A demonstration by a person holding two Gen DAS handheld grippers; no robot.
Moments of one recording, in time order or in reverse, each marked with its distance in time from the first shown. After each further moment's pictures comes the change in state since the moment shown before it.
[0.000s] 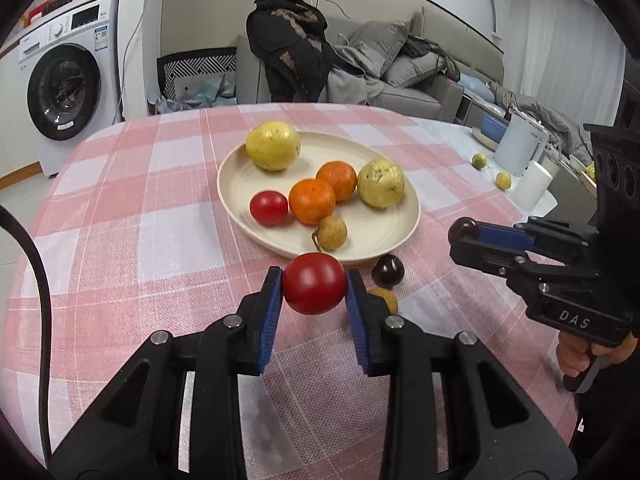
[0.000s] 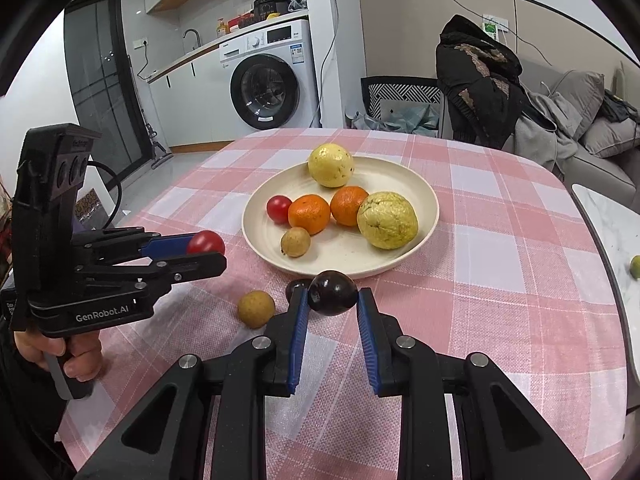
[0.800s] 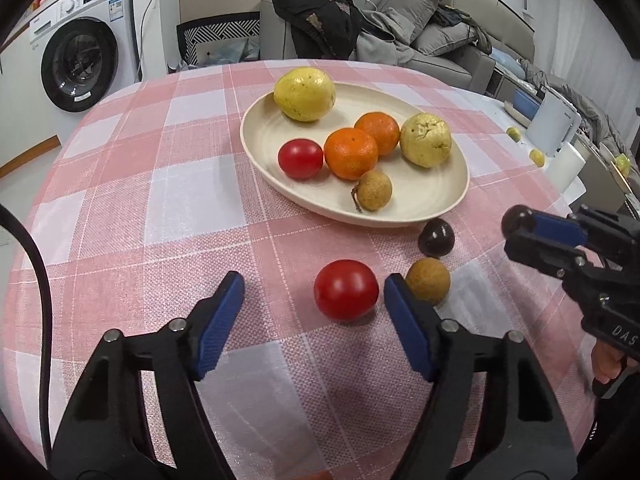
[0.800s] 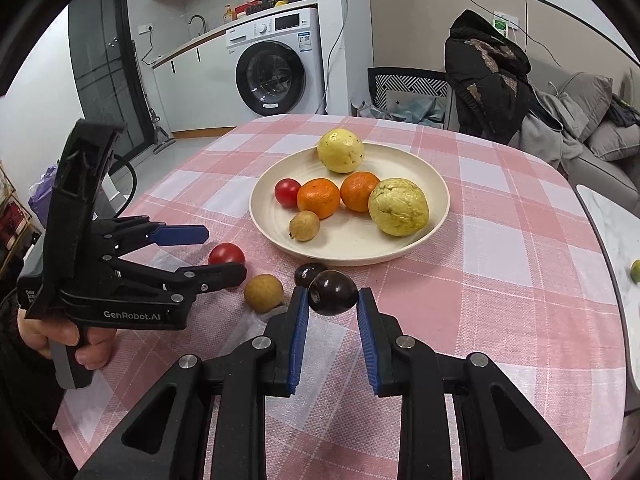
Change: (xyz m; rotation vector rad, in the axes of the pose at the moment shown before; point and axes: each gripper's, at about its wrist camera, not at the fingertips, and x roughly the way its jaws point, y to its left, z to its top) left arm 0.035 0.008 -0.012 -0.037 0.153 0.095; right arm 0.004 0.007 -0.005 -0.031 0.051 0.007
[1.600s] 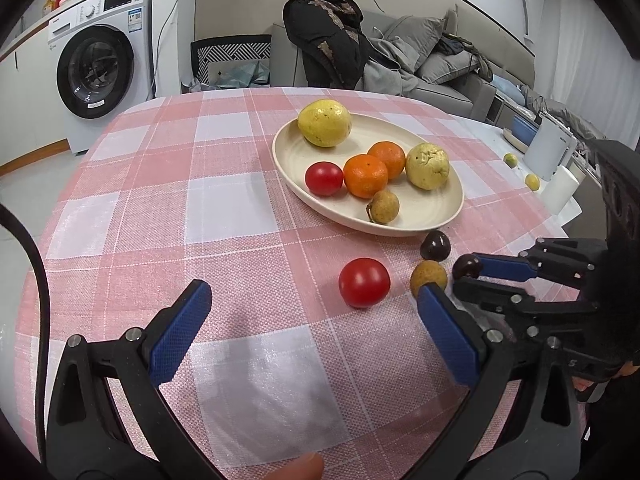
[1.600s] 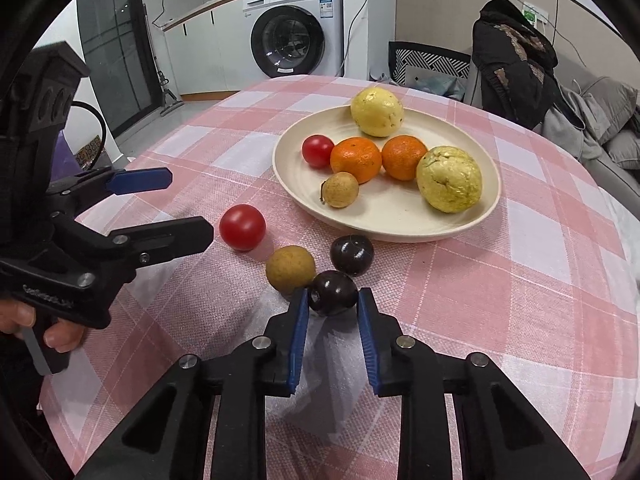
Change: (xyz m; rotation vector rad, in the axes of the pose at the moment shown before) left arm -0.038 0.019 -0.014 -0.036 -0.105 -0.001; right arm 0.031 0.025 -0.006 -0.071 0.111 0.007
